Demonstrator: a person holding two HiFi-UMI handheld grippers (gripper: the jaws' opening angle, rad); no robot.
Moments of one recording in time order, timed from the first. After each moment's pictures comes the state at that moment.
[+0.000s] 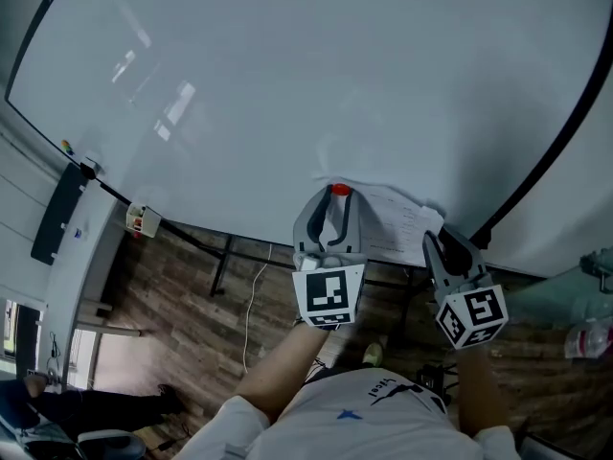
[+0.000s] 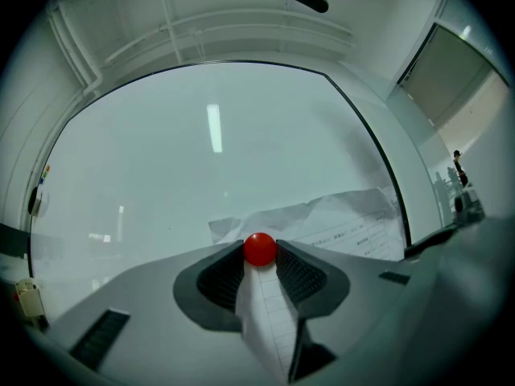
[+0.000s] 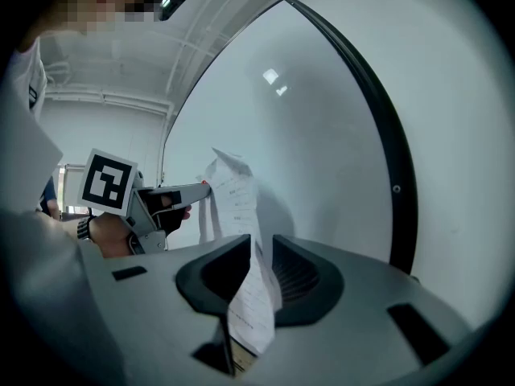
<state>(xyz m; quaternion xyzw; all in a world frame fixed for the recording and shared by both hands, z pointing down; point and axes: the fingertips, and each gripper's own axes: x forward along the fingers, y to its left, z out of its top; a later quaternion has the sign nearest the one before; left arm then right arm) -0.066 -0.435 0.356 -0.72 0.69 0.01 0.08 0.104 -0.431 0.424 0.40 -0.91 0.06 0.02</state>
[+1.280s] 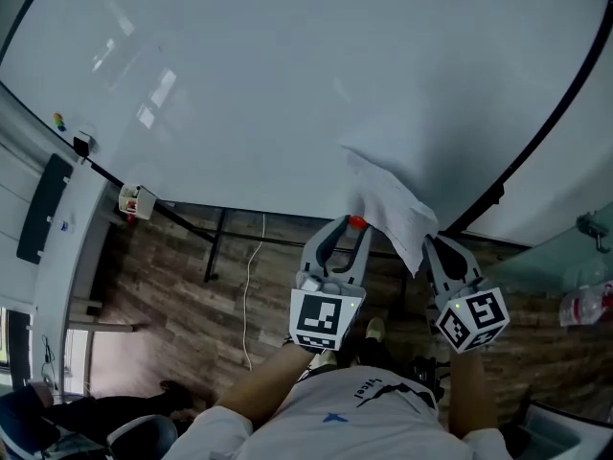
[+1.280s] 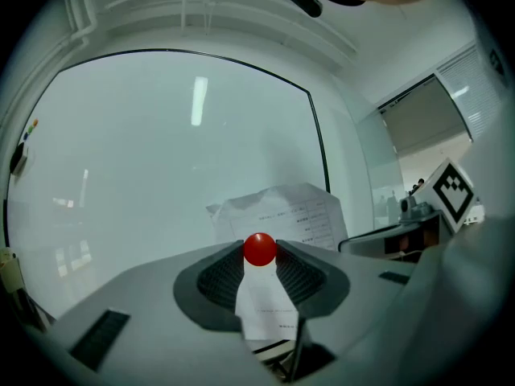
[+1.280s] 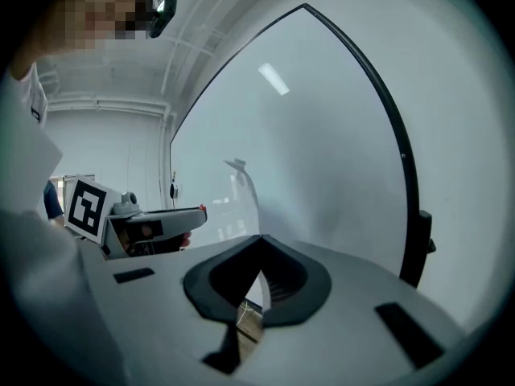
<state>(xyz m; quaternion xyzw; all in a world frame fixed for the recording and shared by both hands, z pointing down) -0.075 -0.318 0.419 -0.81 0.58 -0.02 -0.01 0.057 -0.326 0.446 0.41 -0.90 0.11 0.03</state>
